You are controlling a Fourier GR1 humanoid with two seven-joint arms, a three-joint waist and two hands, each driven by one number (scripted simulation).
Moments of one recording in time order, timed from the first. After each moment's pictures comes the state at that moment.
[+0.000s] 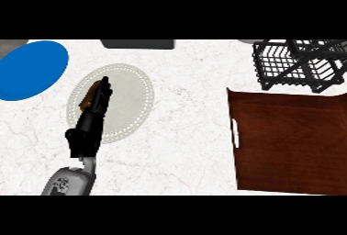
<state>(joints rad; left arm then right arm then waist) -0.16 0.11 -0.17 -1.55 -0.07 0.25 0.05 -1.11 -0.59 -0.29 -0.80 0.92 0.23 0.51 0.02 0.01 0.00</state>
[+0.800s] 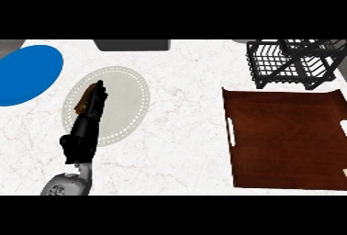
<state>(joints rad) -0.11 0.11 -0.16 -1.59 -0.10 0.26 0.06 -1.05 -0.72 -0.61 -0.83 0.70 0.03 0.54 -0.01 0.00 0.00</state>
